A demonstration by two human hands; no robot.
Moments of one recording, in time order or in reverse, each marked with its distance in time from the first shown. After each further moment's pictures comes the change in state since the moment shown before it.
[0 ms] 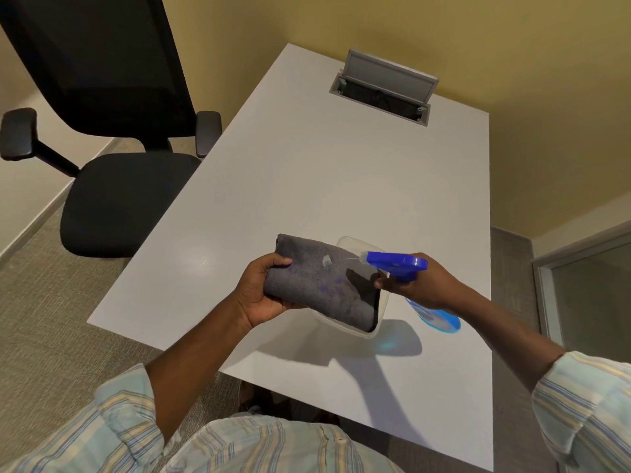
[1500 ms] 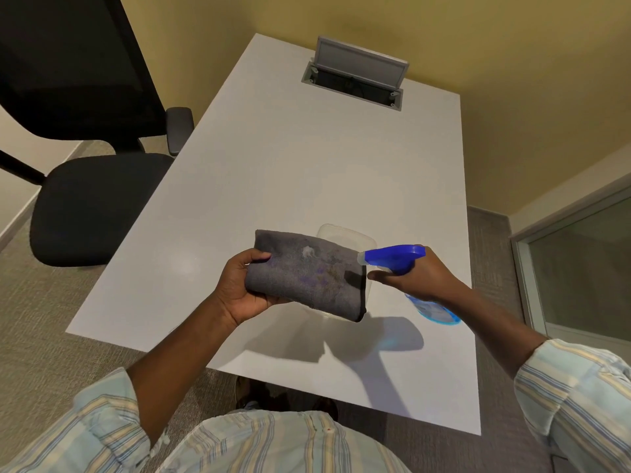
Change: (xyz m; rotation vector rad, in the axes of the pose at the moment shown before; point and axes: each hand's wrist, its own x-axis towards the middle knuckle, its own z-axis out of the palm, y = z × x) left_hand -0.004 -0.005 0.000 -0.040 -0.012 -0.061; right_hand -0.034 0.008 0.001 -0.011 0.190 0.147
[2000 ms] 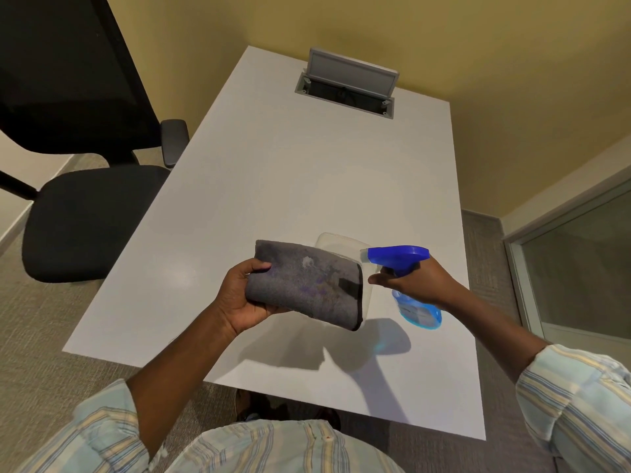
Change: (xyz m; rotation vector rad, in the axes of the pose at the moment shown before) left_hand 0.003 0.008 -0.004 0.036 -0.005 -0.016; right_hand 0.006 -0.002 0.001 0.113 -0.028 0.002
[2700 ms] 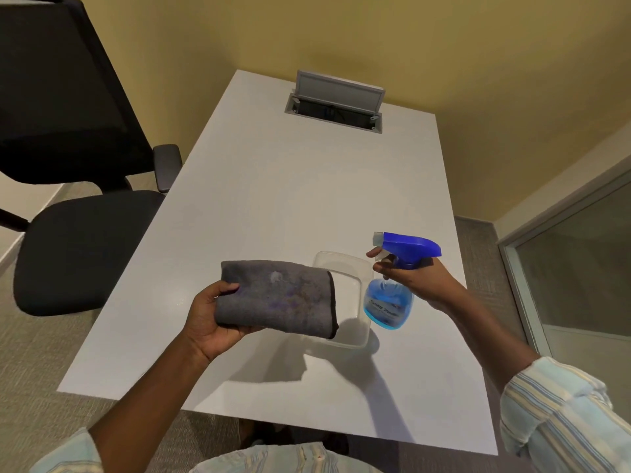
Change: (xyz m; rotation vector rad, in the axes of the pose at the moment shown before) left_hand -0.014 0.032 -0.021 -0.064 0.069 0.050; right_hand 0.020 -0.013 -0.010 0.360 0.044 -0.134
